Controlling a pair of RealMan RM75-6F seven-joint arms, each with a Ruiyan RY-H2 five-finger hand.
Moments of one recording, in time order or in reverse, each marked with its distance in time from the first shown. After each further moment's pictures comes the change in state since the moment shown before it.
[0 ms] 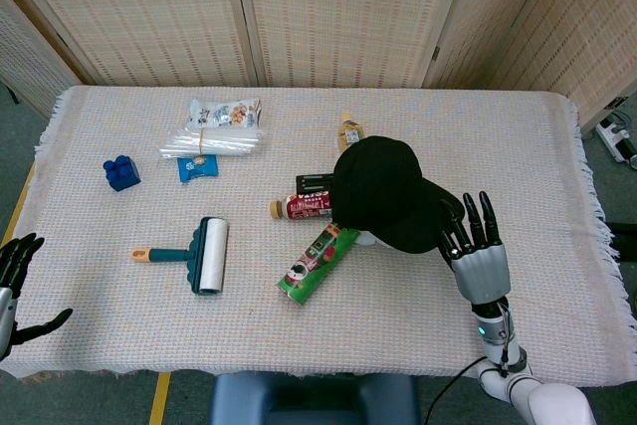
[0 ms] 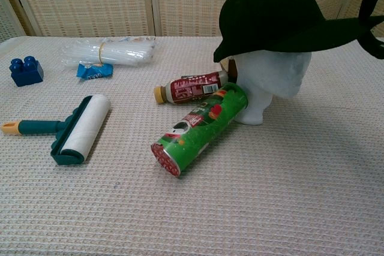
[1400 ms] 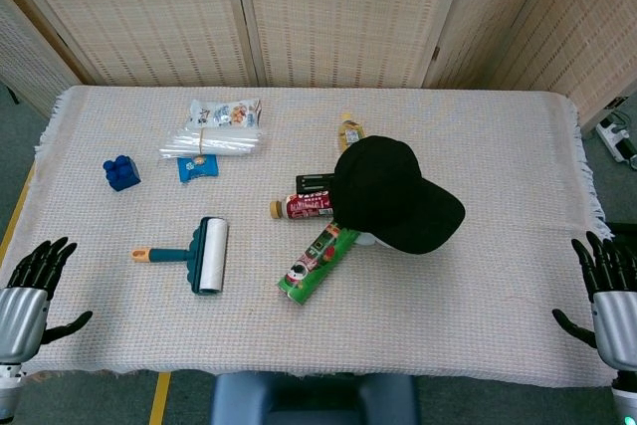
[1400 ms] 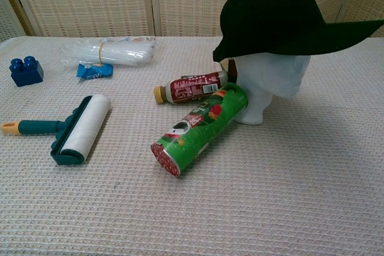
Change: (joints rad) left arm -0.026 -0.092 0.023 0.074 0.065 -0.010 0.135; right arm -0.428 0.900 -0.247 -1.259 0.123 -0.273 -0.152
